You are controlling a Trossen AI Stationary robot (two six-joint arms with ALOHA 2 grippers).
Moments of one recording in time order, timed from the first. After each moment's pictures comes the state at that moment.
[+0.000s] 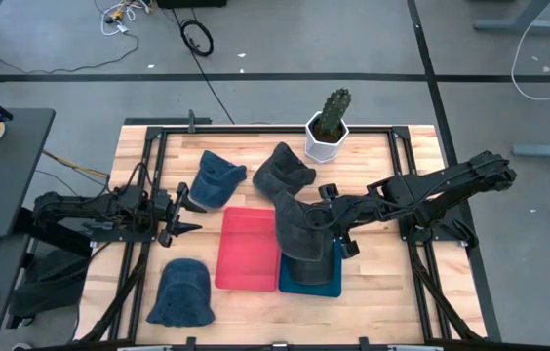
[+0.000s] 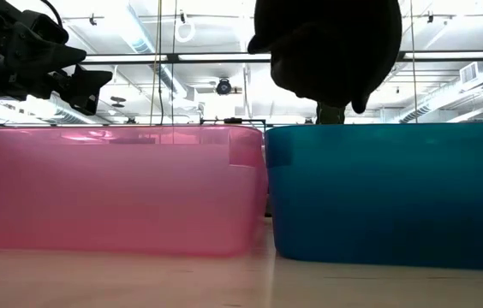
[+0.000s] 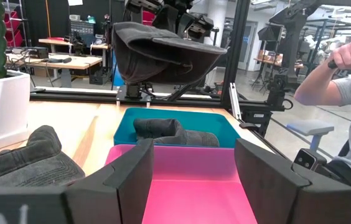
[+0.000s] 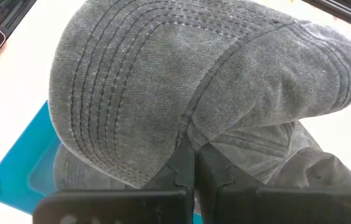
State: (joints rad) left arm -0.05 0.03 0.01 0.07 0.11 -0.12; right arm 0.29 1.37 1.29 -0.80 0.14 -0.17
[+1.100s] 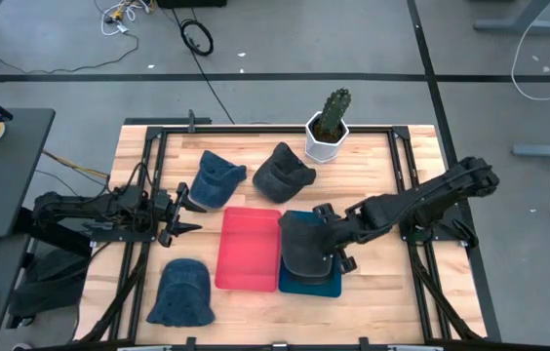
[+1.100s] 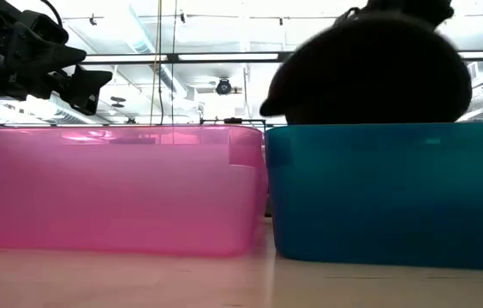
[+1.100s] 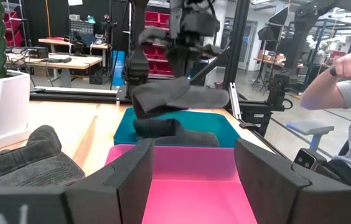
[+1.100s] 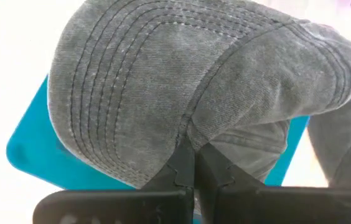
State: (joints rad) left arm -0.05 0.03 0.01 0.07 0.11 -0.12; right arm 0.35 1.54 1.28 -0.89 0.11 -0.06
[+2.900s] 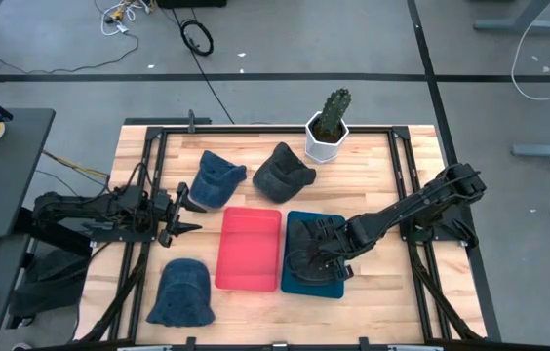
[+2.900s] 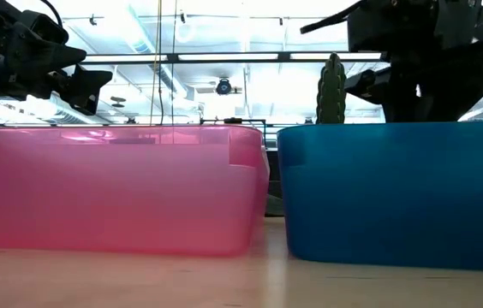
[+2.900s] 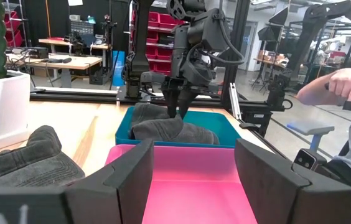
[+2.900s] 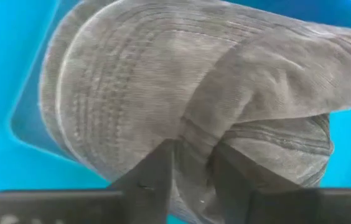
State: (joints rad) left arm -0.05 0.03 0.01 0.07 0.11 -0.12; right arm 0.40 1.67 1.14 -0.80 0.13 0.02
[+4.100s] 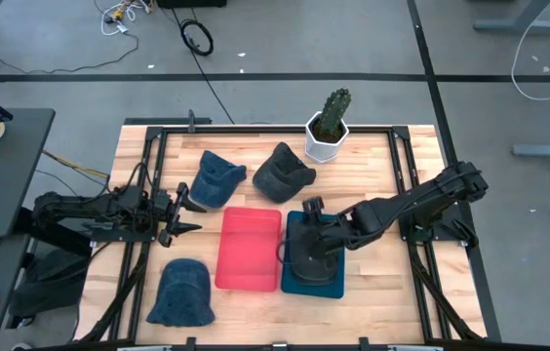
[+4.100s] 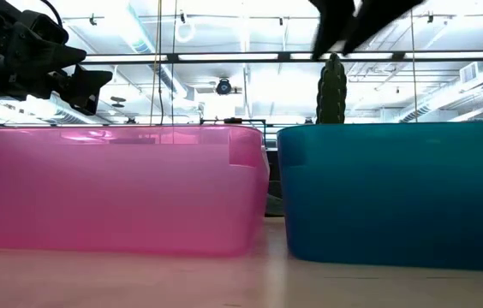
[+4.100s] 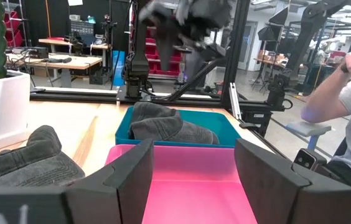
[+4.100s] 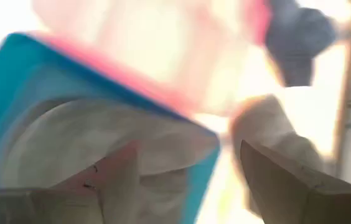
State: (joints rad) left arm -0.05 0.03 0.01 0.07 0.11 -0.12; right arm 0.37 1.65 1.47 -0.93 0.38 -0.12
